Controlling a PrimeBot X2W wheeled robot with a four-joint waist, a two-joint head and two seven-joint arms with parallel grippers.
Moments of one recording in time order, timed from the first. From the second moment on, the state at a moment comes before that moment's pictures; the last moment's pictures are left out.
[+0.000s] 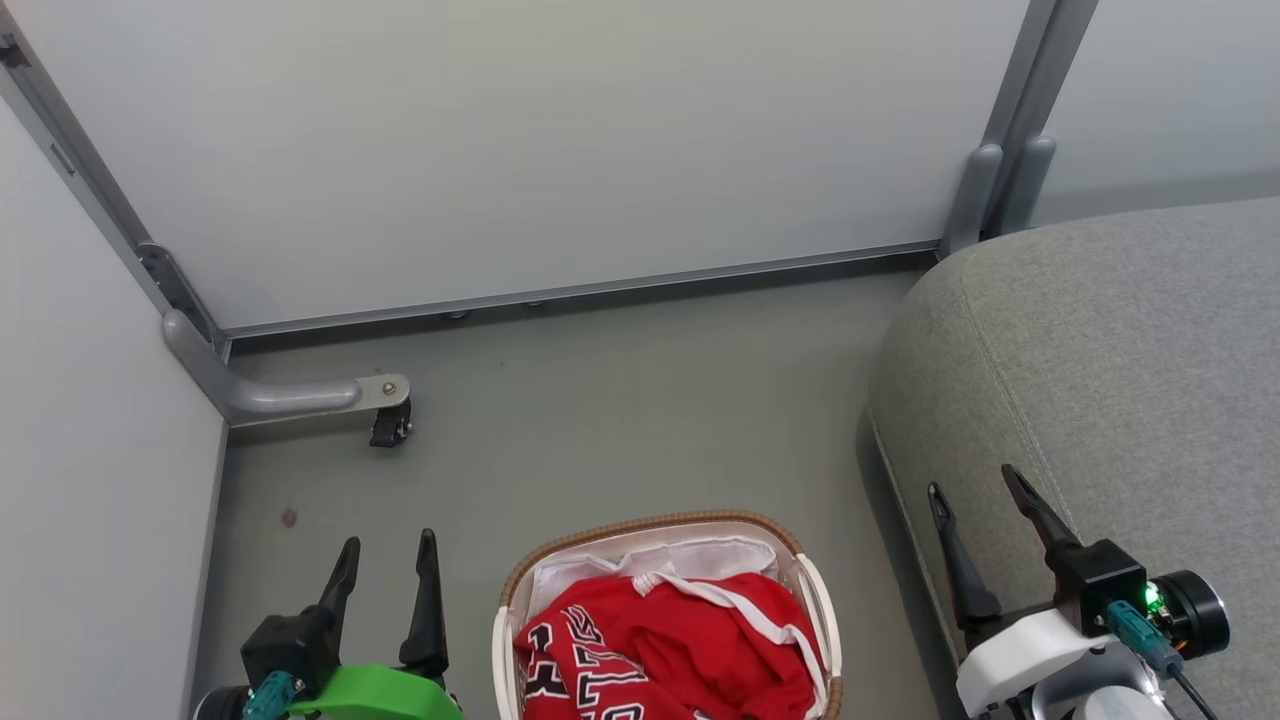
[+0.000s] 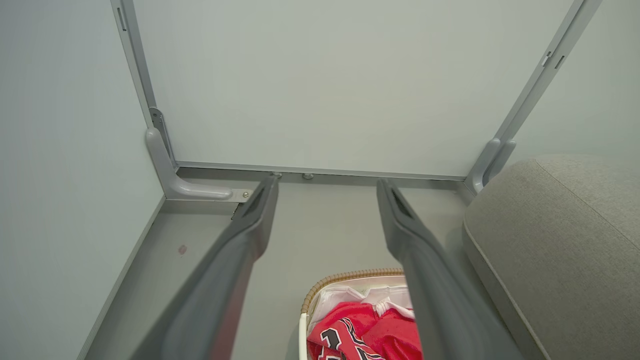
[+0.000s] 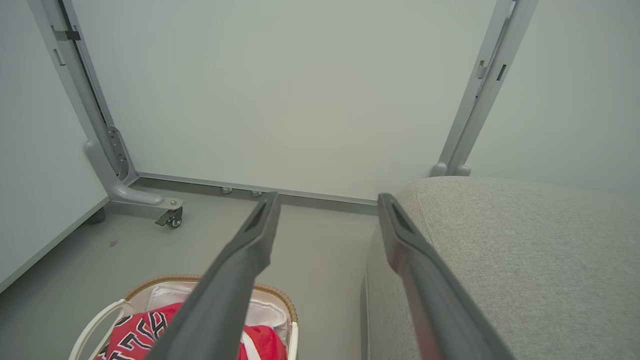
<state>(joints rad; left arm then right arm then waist) -0.01 0.05 -0.14 0.33 -0.29 -0.08 -0.26 -0.03 -0.05 0.03 0.20 -0.01 0.13 -0.26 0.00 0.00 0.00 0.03</state>
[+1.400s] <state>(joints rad) -0.38 0.05 -0.37 0.68 -0.20 -0.12 -0.26 -0.24 -0.05 0.04 0.13 0.00 0.13 -0.26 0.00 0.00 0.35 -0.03</state>
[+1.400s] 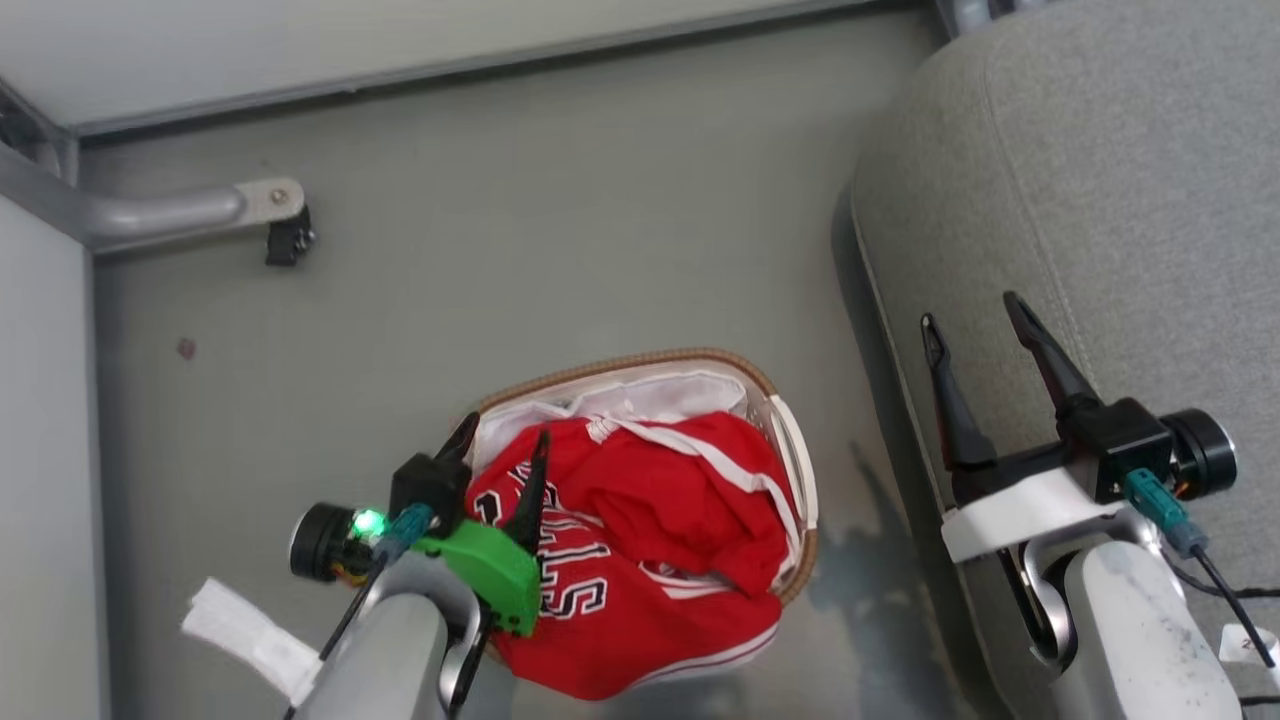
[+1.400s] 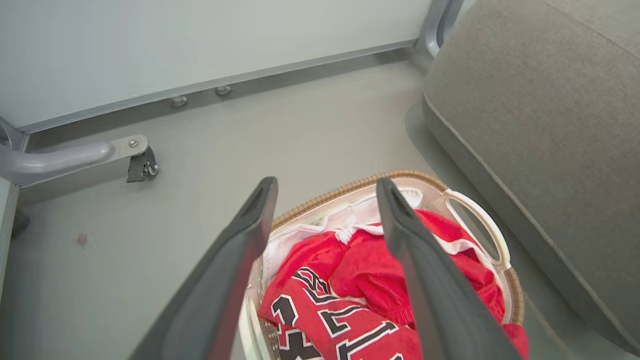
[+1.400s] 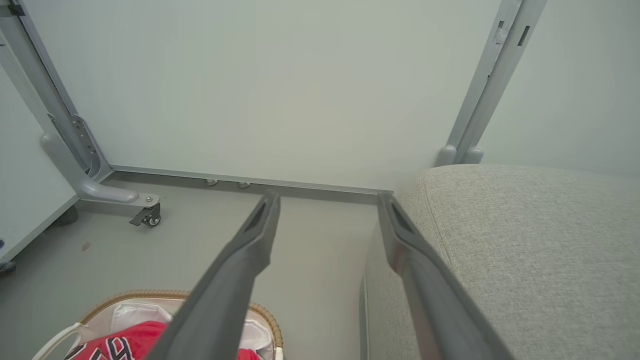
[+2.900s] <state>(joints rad) -0.90 0.13 -0.83 1.23 -0.27 -0.13 -0.22 -0.41 -0.05 0.15 0.06 0.17 0.13 -0.26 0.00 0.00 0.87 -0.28</state>
